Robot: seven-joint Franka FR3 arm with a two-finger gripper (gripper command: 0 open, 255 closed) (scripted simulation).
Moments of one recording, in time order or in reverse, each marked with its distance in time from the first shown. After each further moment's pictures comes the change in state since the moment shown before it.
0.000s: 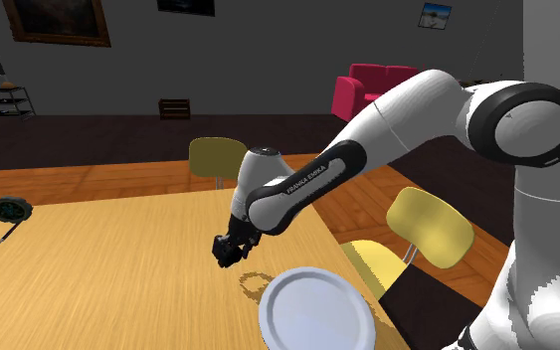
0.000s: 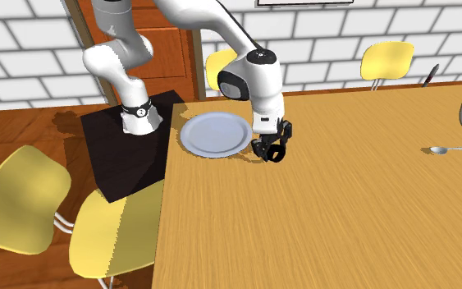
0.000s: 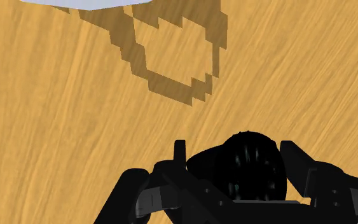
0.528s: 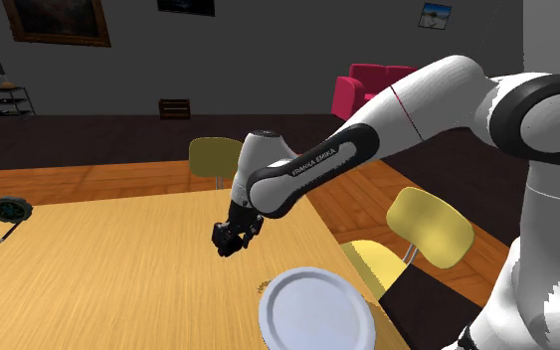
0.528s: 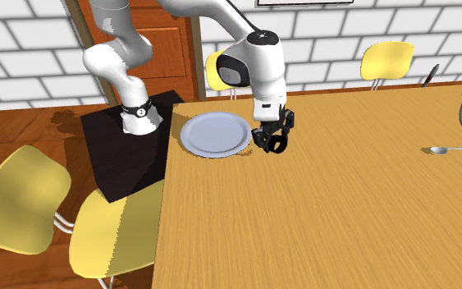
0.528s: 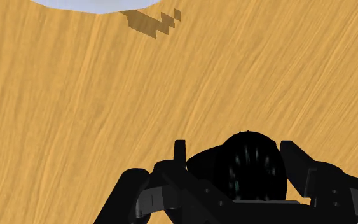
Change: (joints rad) arm -0.008 -0.073 0.006 0.016 0.010 -0.088 0.003
